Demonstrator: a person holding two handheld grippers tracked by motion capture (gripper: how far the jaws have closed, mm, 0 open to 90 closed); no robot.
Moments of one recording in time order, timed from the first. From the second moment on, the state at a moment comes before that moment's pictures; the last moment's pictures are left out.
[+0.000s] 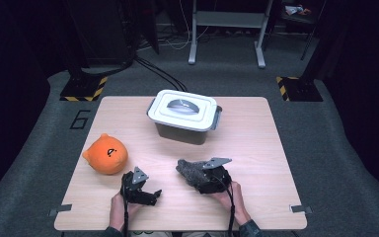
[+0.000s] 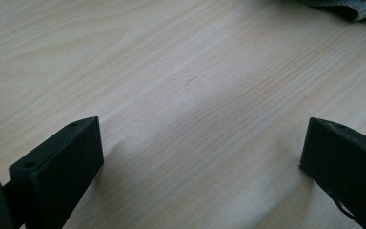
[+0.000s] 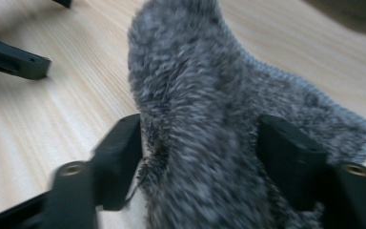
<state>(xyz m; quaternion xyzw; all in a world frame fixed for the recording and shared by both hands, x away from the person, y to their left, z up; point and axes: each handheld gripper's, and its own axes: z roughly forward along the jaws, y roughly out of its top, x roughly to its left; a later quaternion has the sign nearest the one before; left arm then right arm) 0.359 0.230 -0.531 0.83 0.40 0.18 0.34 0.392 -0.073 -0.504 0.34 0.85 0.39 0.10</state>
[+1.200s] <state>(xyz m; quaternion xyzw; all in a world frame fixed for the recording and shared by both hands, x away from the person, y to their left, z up) 0.359 0.230 -0.531 0.83 0.40 0.18 0.34 0.453 -0.146 -0.447 0.39 0.81 0.42 0.14</state>
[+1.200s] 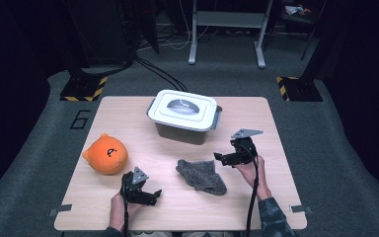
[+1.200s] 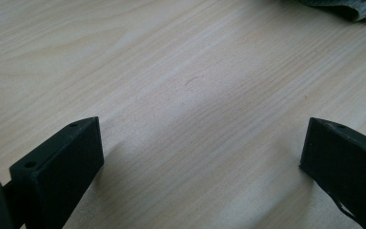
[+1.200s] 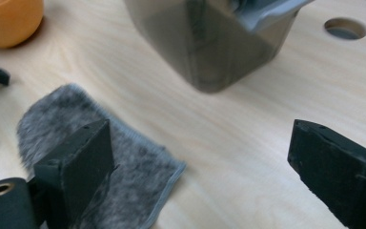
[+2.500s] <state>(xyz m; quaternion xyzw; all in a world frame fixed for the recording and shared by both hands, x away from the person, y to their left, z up) 0.359 0.231 -0.530 0.83 0.40 0.18 0.34 0.548 -0.133 -0.419 0.45 0.77 0.42 0.16</state>
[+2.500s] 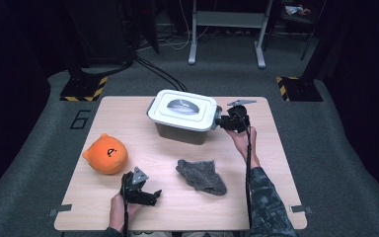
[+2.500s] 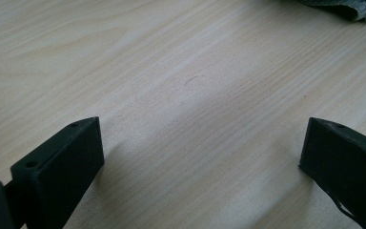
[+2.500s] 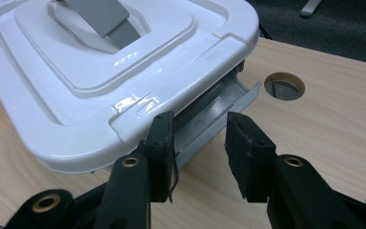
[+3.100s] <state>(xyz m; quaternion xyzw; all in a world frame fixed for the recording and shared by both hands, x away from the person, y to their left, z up) 0.359 0.232 -0.530 0.83 0.40 0.18 0.34 0.548 -0.131 -0.424 0.49 0.75 0.43 0.13</state>
